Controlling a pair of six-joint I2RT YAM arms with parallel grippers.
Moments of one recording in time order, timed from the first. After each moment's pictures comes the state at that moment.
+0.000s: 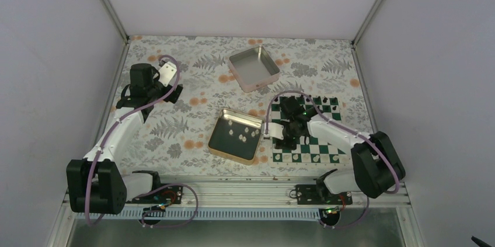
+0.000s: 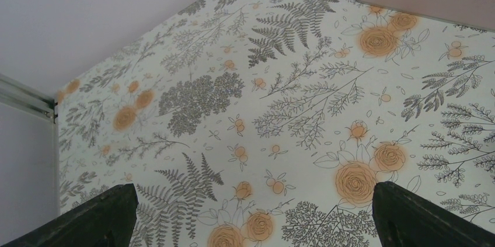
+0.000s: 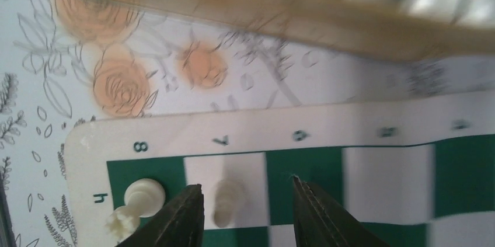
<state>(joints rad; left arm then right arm) -0.04 1.19 0.83 -0.24 0.15 0.45 0.54 1.39 0.69 -0.68 -0.27 -0.92</state>
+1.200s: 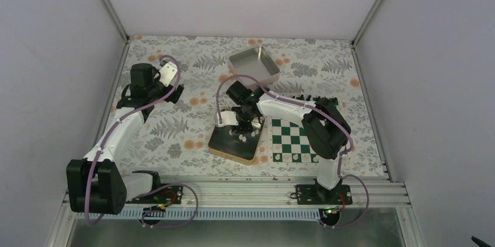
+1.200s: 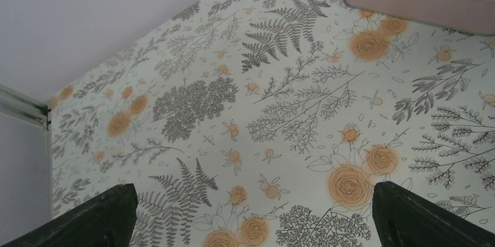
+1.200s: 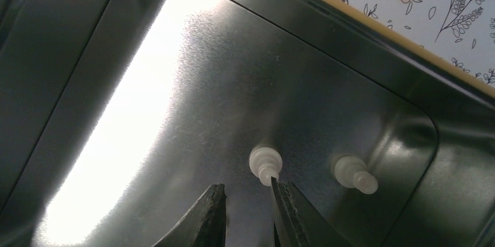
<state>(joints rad) -0.05 1.19 0.83 -0.23 0.17 0.45 0.84 1.90 1.33 -0.73 -0.30 -0.91</state>
